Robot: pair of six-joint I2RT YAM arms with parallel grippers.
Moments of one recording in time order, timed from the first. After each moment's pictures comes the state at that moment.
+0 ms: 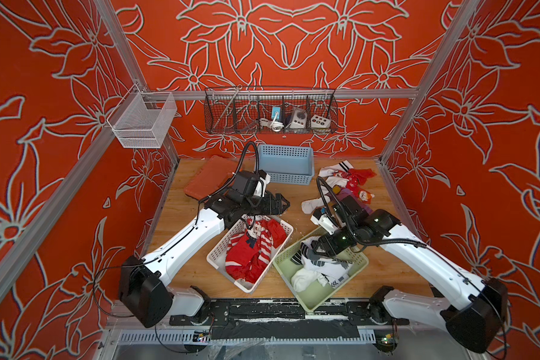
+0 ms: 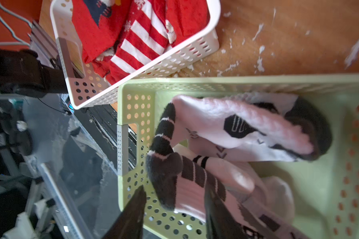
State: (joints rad) left arm -0.52 1.35 1.21 -0.55 0.35 -0.57; right arm 0.64 1.16 1.05 -1.06 -0.45 0.11
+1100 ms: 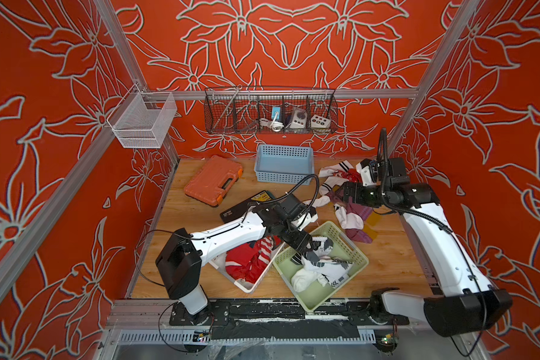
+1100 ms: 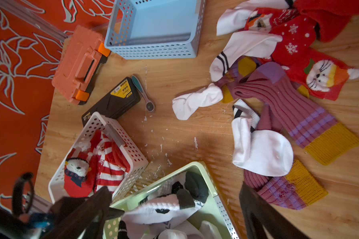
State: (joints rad) left arm -0.88 1.66 1.31 -0.67 0.42 -0.23; right arm 0.16 1.27 1.39 -0.99 -0.33 0.27
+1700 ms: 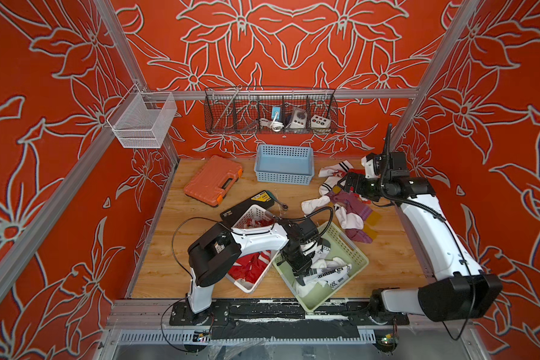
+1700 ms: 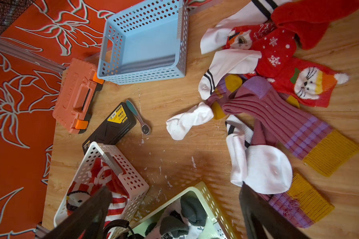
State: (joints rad) left arm -0.98 1.89 1.27 -0.73 0.35 -0.11; right arm 0.11 1.34 1.41 -0.91 -0.33 0.34
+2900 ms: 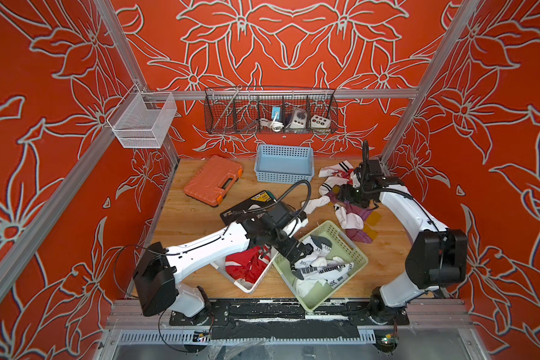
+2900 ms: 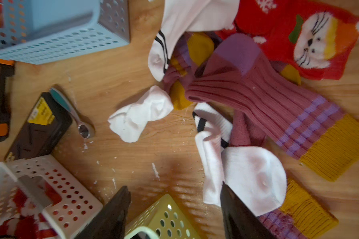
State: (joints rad) left arm -0.85 1.40 1.15 -0.67 0.27 -0.24; right arm 0.10 1.61 1.30 -0.80 -0.21 0.31
